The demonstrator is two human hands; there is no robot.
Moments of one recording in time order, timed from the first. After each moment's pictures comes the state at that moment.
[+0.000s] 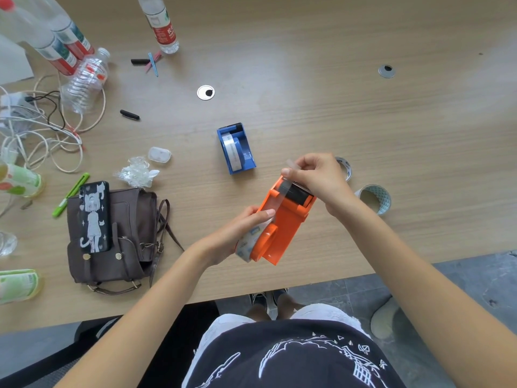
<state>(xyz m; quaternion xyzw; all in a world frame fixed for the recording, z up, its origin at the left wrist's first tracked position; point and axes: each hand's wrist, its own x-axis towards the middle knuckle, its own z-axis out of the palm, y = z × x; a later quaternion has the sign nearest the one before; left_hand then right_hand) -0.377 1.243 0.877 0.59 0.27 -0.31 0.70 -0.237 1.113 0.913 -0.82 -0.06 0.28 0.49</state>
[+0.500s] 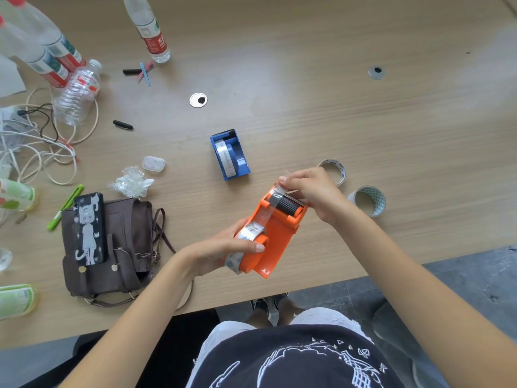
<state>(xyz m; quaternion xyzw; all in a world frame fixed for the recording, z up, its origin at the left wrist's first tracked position) -0.388 1.261 0.869 0.53 0.22 -0.36 0.74 -0.235 1.109 0.901 -0.74 0.03 0.40 0.54</state>
